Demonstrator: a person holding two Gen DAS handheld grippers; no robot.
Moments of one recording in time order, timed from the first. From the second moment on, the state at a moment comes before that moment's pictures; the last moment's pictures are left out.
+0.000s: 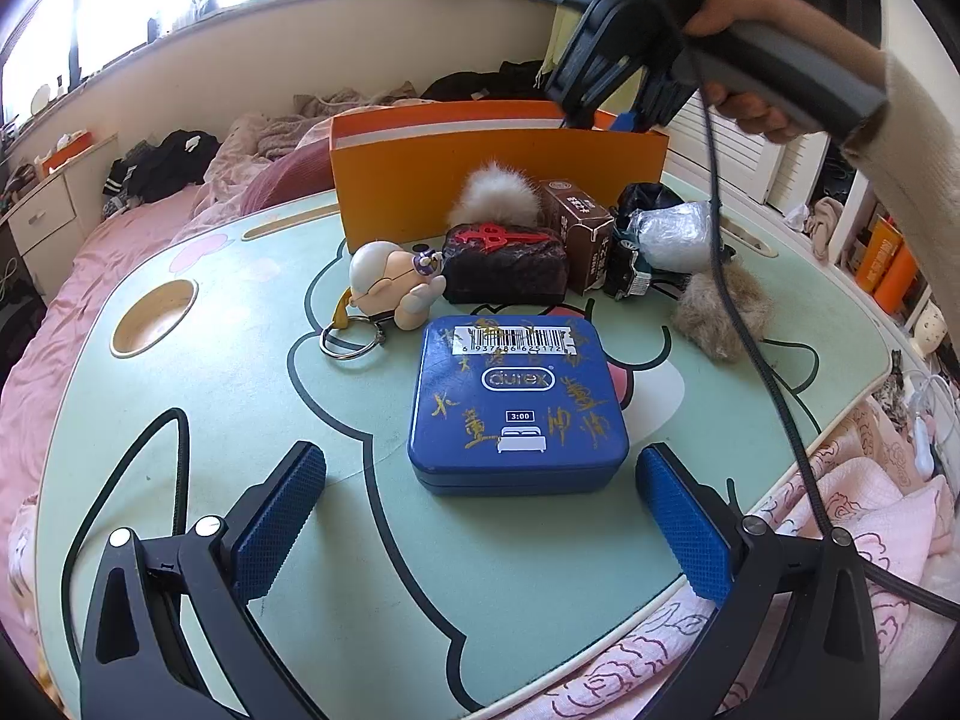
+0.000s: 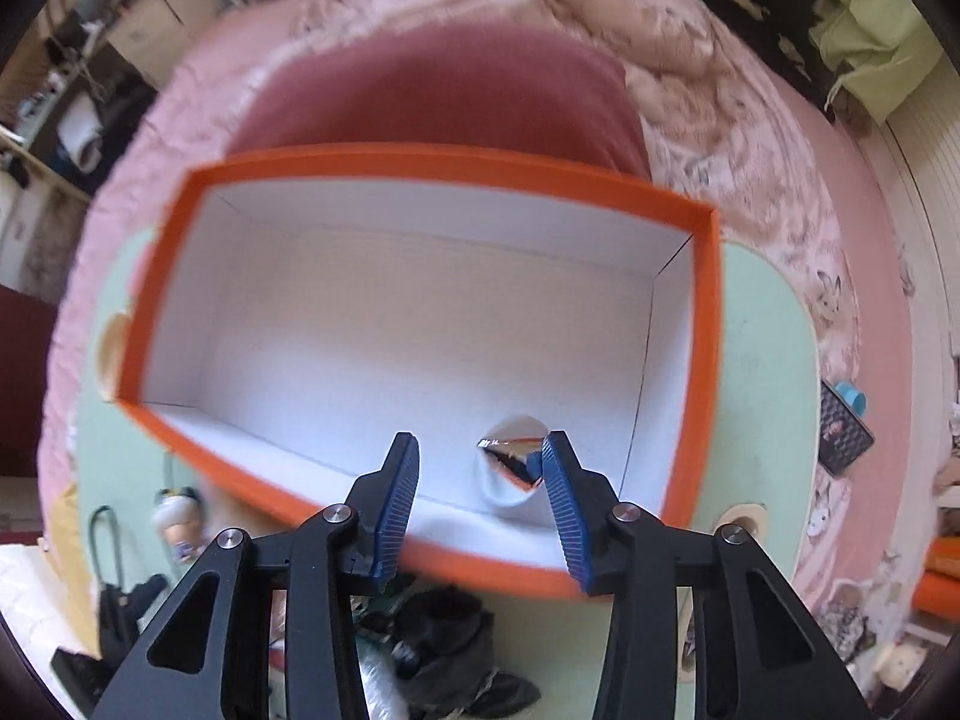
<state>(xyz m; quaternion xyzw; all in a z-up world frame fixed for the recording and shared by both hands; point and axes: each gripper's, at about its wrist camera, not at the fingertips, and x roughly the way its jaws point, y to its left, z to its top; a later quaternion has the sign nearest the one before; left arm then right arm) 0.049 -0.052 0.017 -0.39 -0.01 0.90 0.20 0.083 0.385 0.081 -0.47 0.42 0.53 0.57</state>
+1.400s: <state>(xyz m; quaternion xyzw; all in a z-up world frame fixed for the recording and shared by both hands) 0.050 -0.051 0.017 -0.39 0.00 0.90 0.22 0.076 0.373 0.081 -0.47 0.41 0.54 0.57</state>
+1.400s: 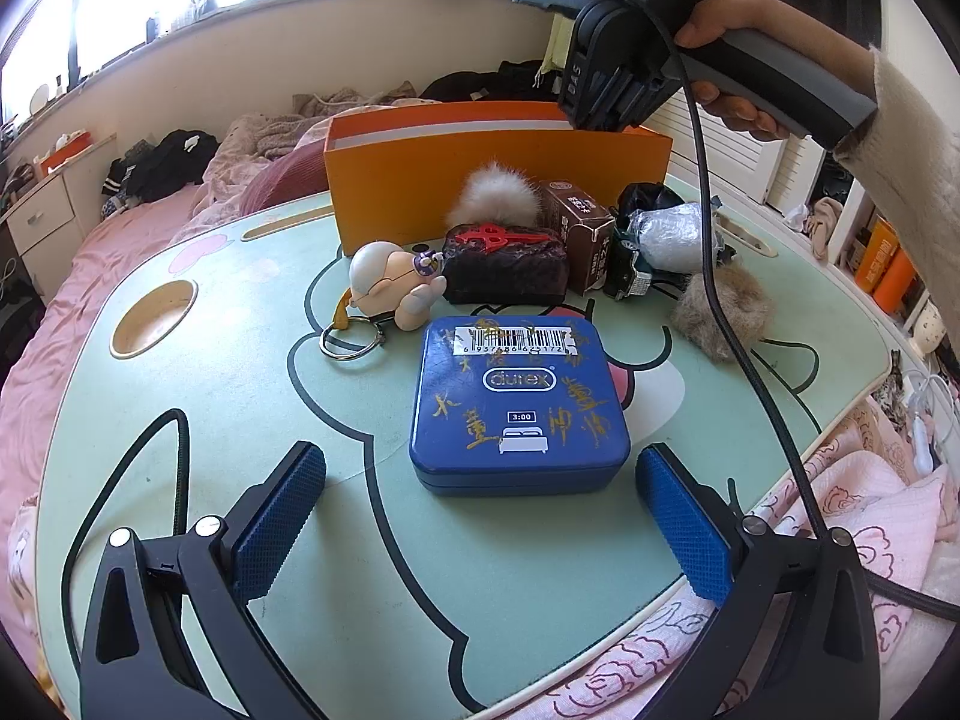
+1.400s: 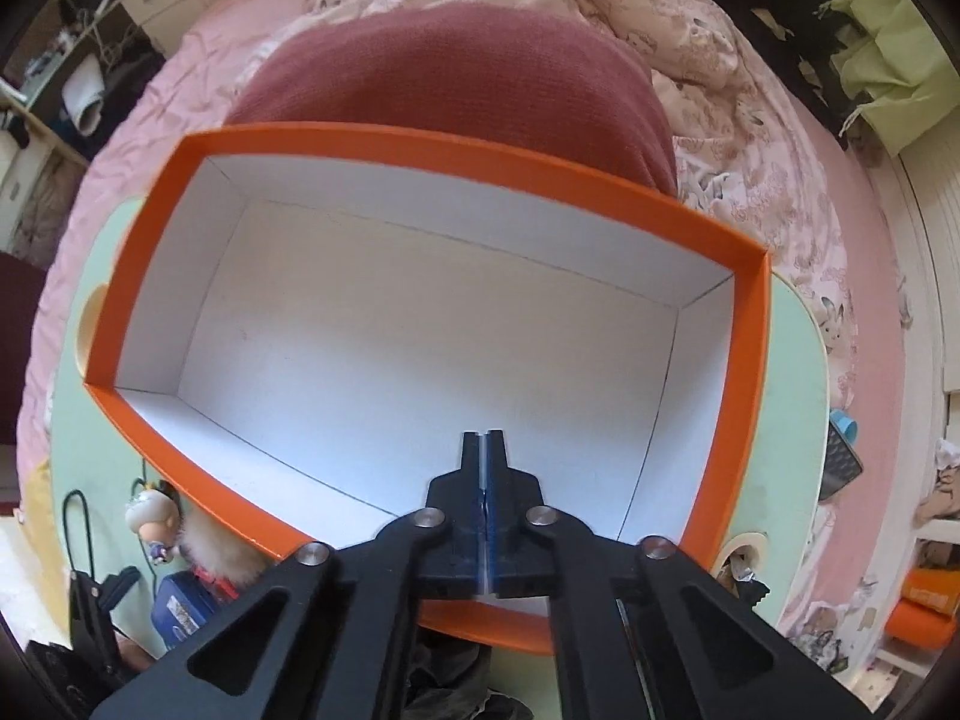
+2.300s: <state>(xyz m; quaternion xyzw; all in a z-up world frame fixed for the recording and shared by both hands) 0.051 -0.049 0.018 -0.38 0.01 0.90 0.23 0.086 0.400 0.059 -0.50 0.48 0.50 0.52</state>
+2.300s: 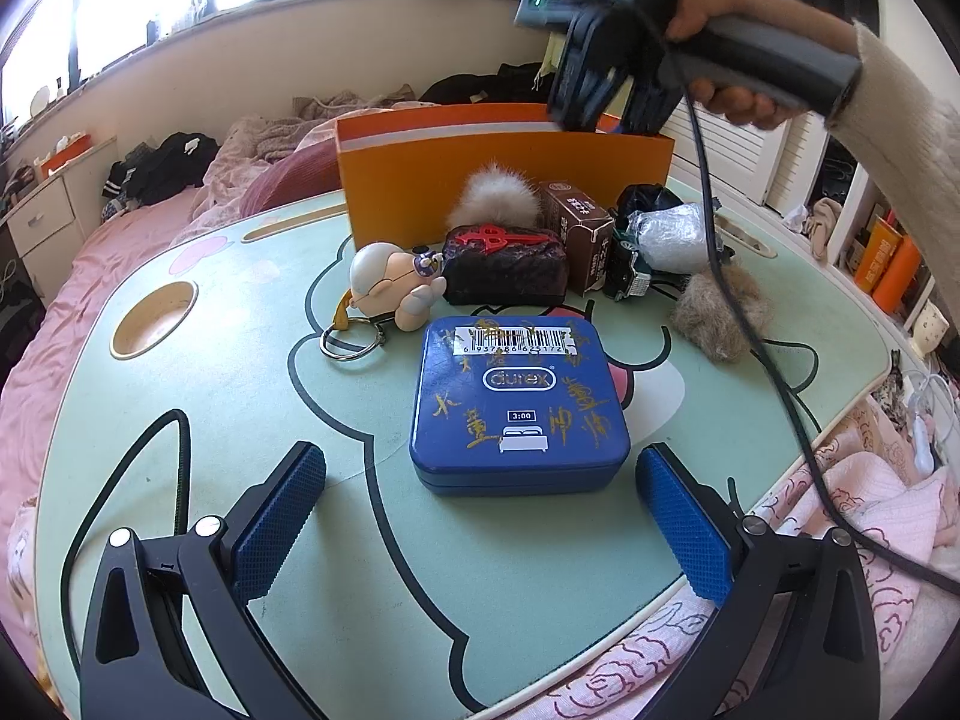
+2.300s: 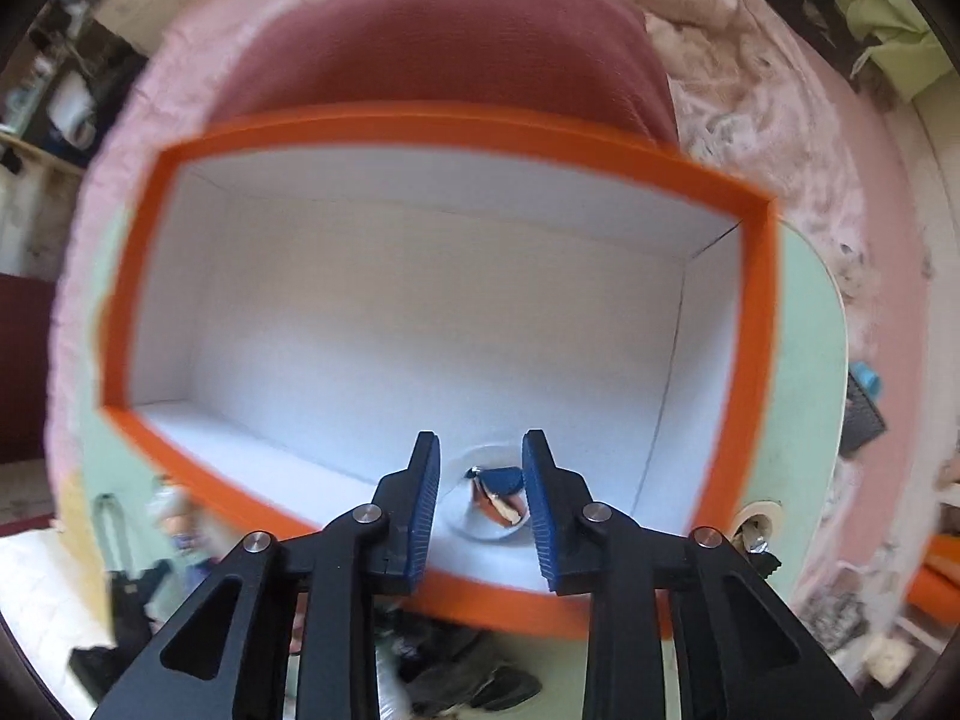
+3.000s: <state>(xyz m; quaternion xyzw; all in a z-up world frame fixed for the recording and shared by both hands) 0.051 -0.048 0.018 -0.38 0.01 0.89 0.23 0.053 0.282 0.143 -0.36 0.38 0.68 0.51</state>
